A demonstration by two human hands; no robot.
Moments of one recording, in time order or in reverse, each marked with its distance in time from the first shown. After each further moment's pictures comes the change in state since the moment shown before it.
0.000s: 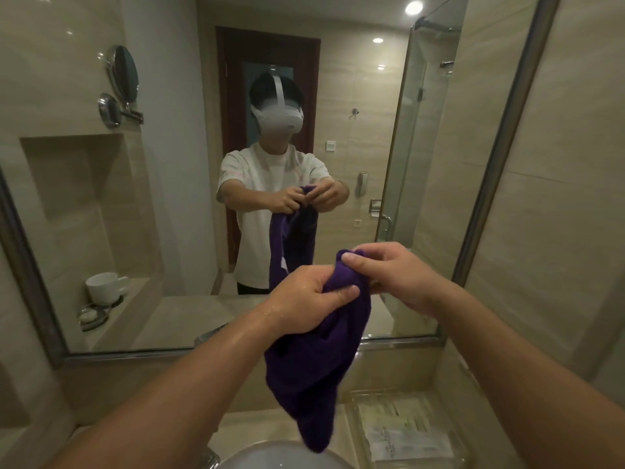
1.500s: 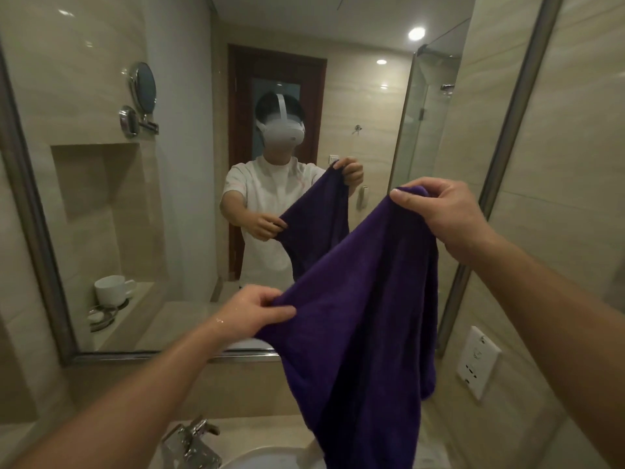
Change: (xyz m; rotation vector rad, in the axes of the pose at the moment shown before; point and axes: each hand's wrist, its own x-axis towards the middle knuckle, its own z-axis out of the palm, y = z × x) left_hand -0.054 -0.036 -0.055 -0.290 0.039 -0.384; right_hand -0.004 -0.075 -0.045 -0.159 0.478 -0.283
